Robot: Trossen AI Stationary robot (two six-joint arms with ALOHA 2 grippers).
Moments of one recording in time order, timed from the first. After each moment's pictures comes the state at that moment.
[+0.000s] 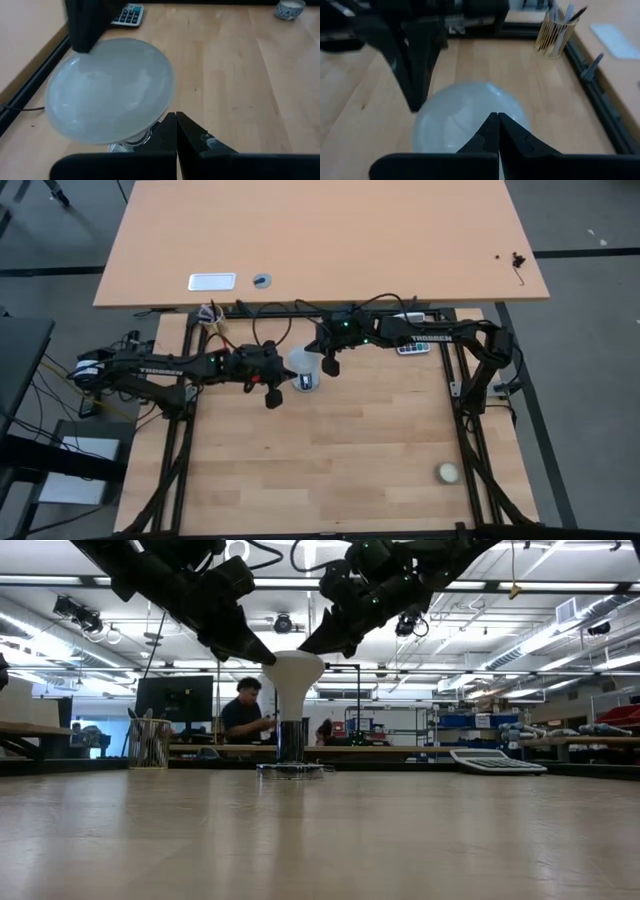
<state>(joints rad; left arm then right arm) 0.15 1.20 0.68 0.00 -0.03 0.03 -0.33 1.75 1.30 -0.08 -0.26 -0.18</state>
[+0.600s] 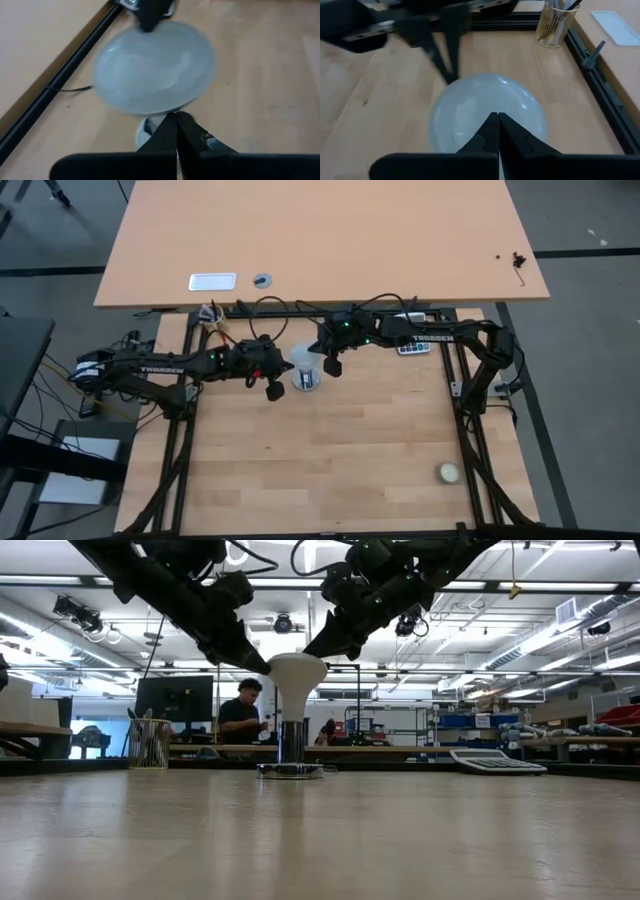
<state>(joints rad) 0.22 1.20 0.68 -0.02 -0.12 0.02 -0.31 1.75 1.30 -0.14 -0.25 -0.15</state>
